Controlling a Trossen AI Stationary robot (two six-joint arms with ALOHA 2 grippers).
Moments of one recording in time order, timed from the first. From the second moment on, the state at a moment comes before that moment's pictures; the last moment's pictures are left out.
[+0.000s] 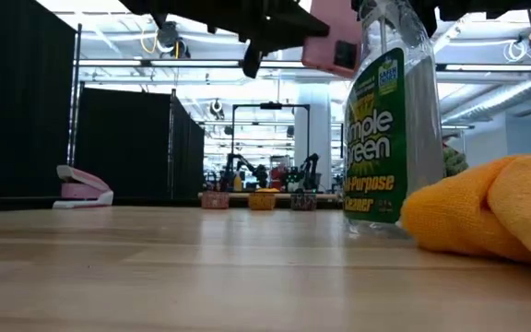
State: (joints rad) left arm -0.03 1.61 1.05 0.35 -0.05 -0.31; right arm 0.45 1.19 0.48 0.70 0.44 -0.10
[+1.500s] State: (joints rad) left arm -0.03 1.42 1.05 0.01 -0.13 -0.23; right arm 0.41 1.10 0.47 0.62 0.45 0.09
